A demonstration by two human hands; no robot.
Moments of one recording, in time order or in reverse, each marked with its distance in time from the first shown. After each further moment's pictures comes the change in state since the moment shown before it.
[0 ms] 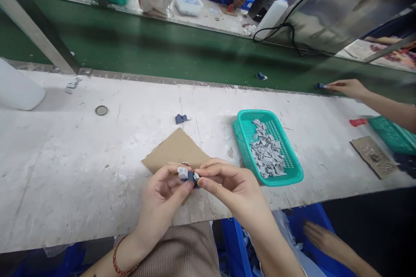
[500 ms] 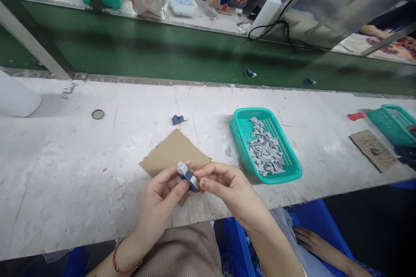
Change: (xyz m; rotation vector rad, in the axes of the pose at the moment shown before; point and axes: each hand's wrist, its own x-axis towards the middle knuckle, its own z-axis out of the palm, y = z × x) left_hand 0.002 -0.004 -0.002 0.056 -0.027 -0.039; right_hand 0.002 0.010 -0.006 0.243 -0.094 0.196
